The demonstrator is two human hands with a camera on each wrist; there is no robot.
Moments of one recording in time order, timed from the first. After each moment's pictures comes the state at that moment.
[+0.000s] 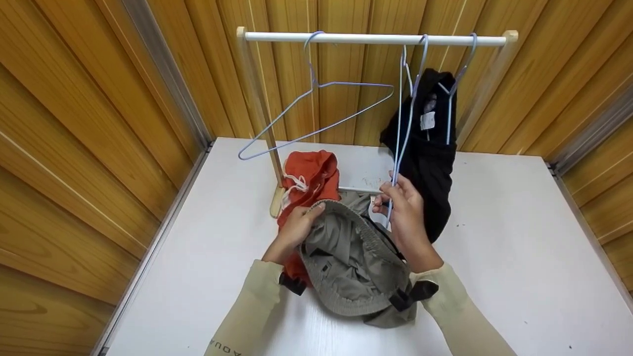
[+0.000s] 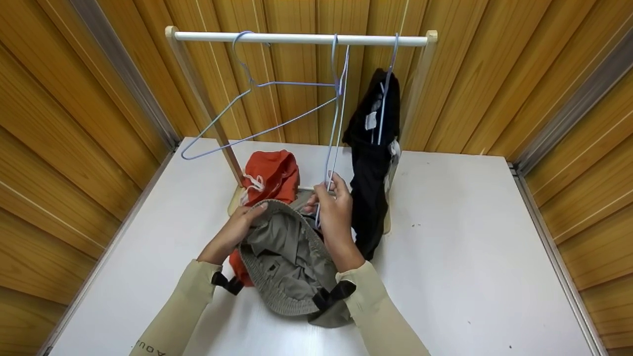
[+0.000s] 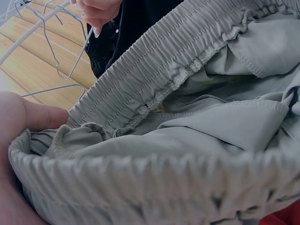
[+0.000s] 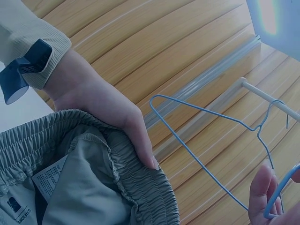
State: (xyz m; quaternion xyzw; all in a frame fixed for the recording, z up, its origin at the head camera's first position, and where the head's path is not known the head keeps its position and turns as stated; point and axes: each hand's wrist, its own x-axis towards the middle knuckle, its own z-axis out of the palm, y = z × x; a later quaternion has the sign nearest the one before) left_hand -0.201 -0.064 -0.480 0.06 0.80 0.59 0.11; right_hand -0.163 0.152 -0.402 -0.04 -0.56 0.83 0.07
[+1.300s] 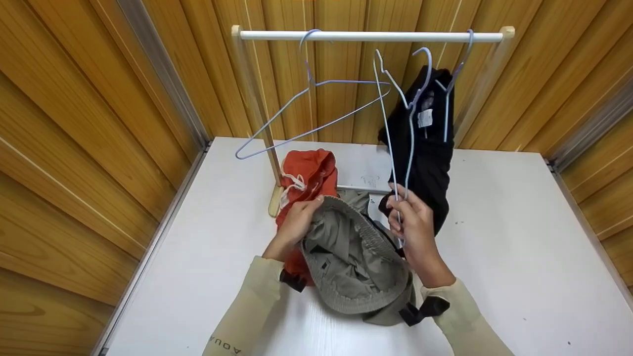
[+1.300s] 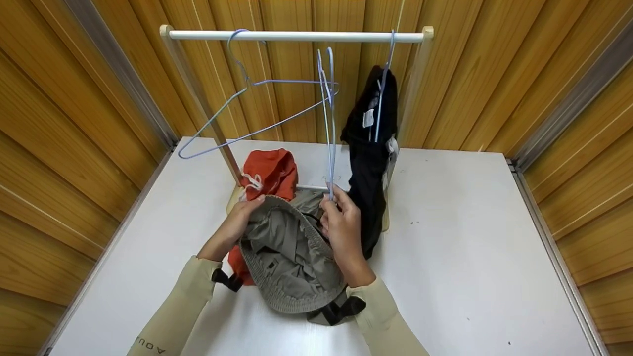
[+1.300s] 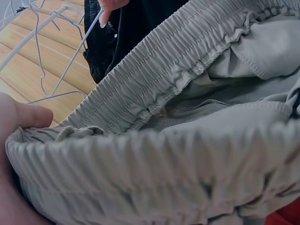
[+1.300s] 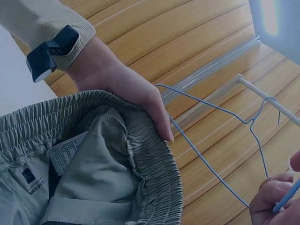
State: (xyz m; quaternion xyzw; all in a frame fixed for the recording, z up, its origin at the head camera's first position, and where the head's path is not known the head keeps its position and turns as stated) left_hand -0.203 -0.057 -0.471 0.04 0.79 0.60 0.09; right_hand -0.136 0.175 -0.413 -0.01 -0.61 0.79 0.05
